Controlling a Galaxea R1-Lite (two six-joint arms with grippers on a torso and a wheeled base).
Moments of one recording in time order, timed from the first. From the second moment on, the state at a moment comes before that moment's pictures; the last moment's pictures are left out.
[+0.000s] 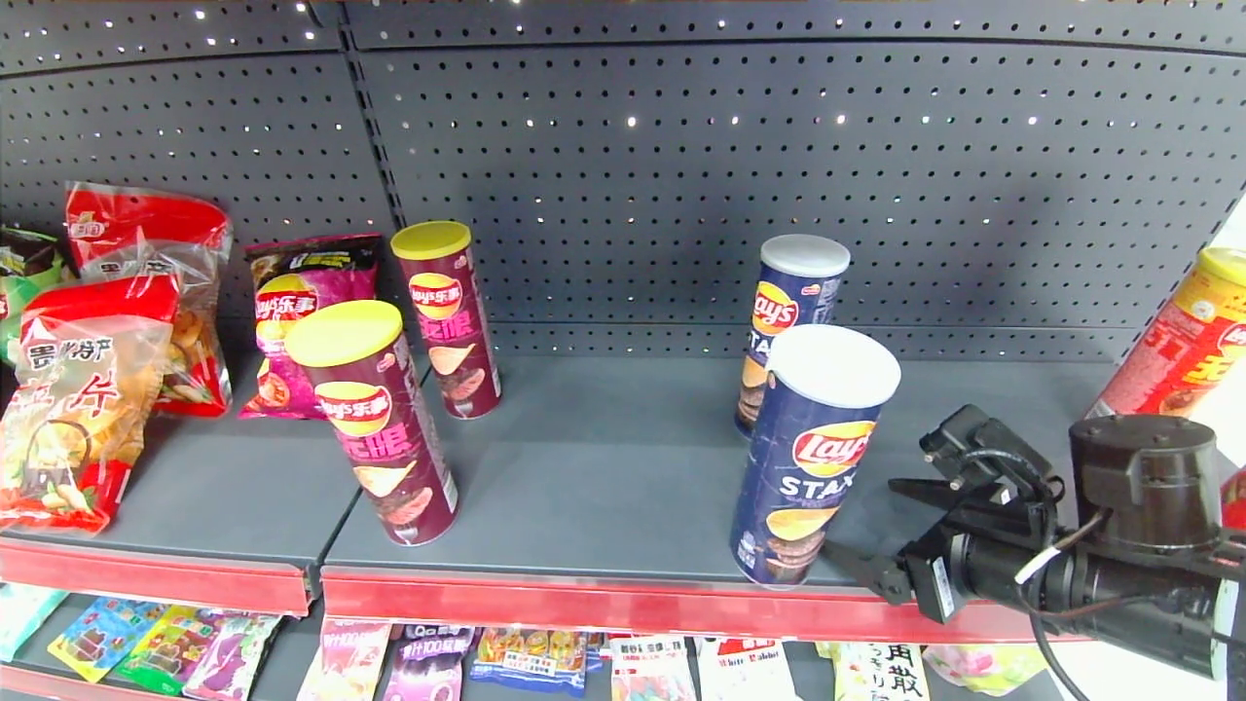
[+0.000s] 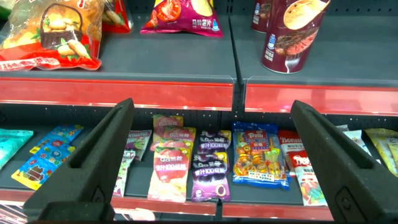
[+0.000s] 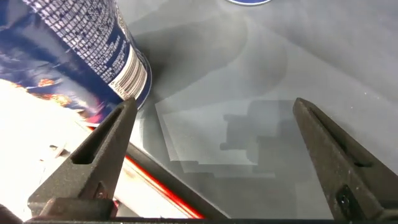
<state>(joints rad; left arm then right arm) 0.00 0.00 0.00 0.00 0.00 0.00 0.42 1.57 -0.35 -0.71 0.09 -0.15</state>
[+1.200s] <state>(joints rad) 0.00 0.00 0.00 0.00 0.00 0.00 0.32 1.06 -0.04 -0.65 0.08 -0.16</state>
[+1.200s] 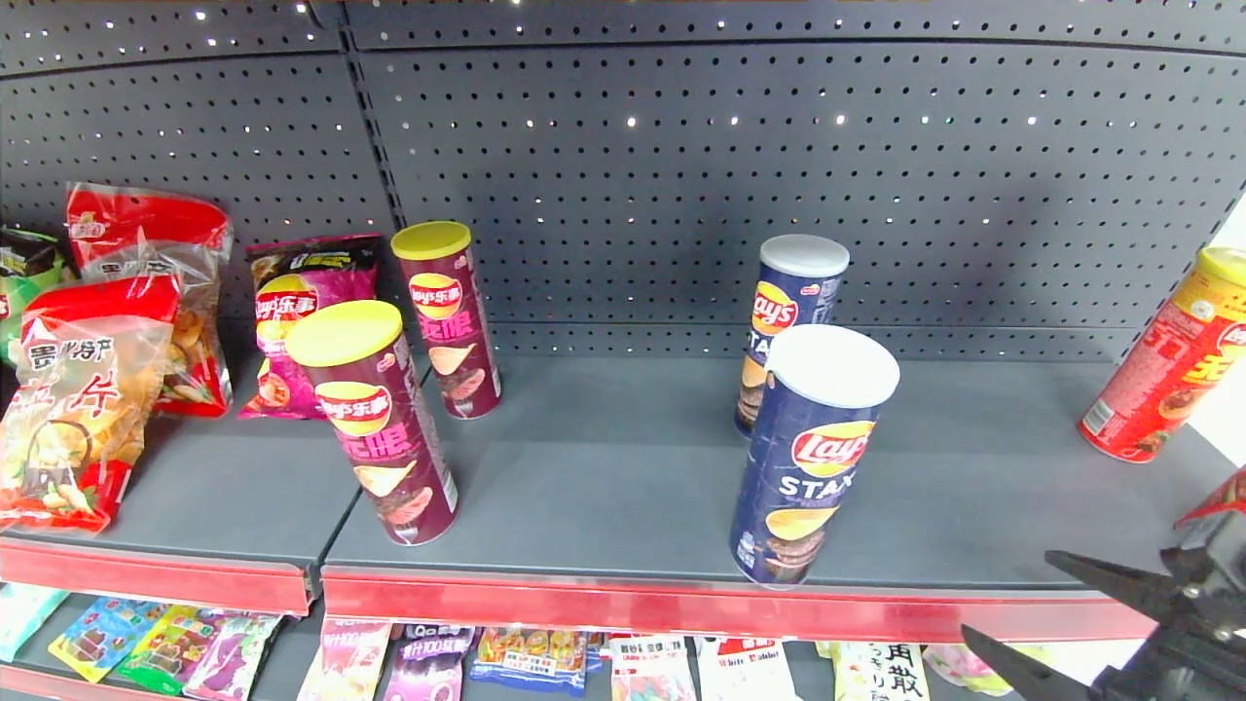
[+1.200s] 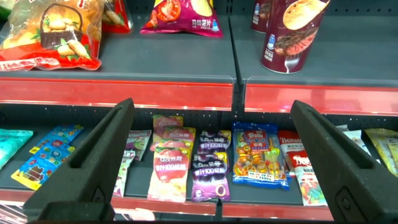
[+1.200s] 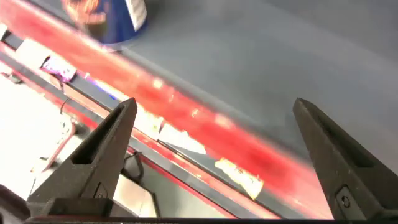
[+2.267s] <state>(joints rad) 0.00 0.00 0.00 0.00 0.00 0.00 -0.06 0.10 -0.05 0.01 -0.01 -0.13</state>
